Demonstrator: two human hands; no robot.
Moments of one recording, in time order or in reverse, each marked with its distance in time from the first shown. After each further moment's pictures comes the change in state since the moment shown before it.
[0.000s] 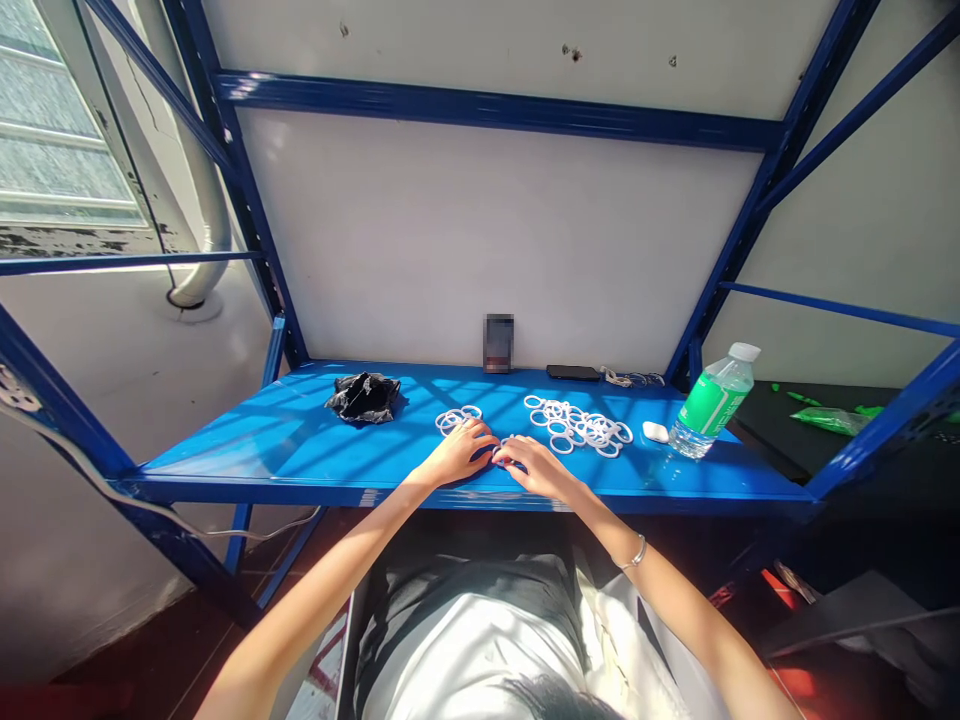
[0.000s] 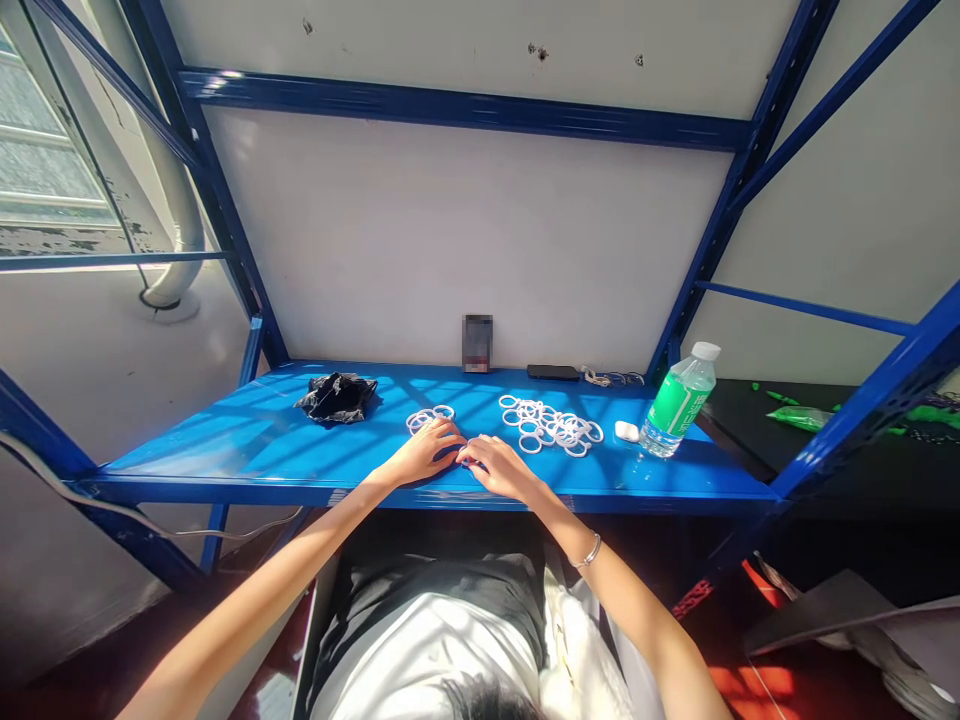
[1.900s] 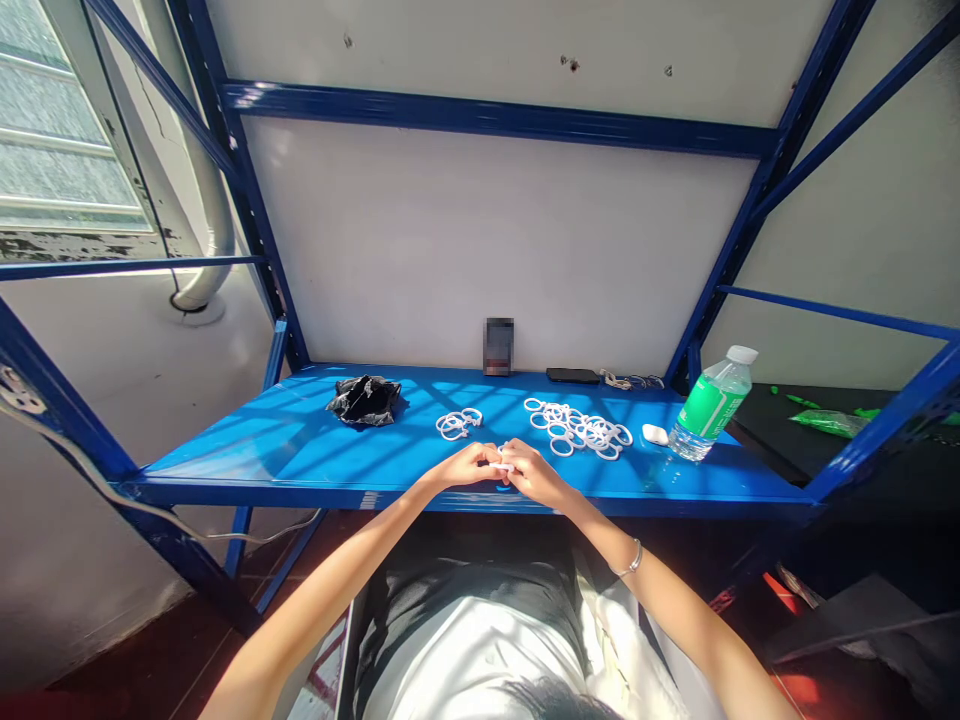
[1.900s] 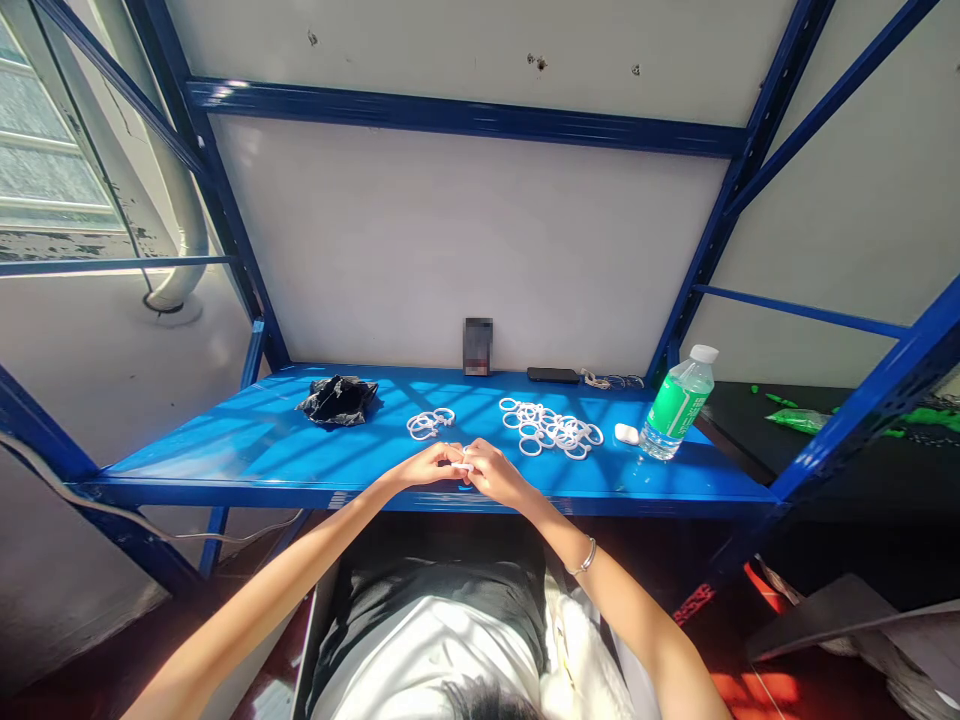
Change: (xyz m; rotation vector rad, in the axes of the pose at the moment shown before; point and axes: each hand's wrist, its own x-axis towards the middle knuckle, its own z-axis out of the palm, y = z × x) left_hand 0.010 0.016 -0.001 -0.793 -0.230 -0.026; right_hand 0.003 -0.004 0.013 0.170 0.116 -0.013
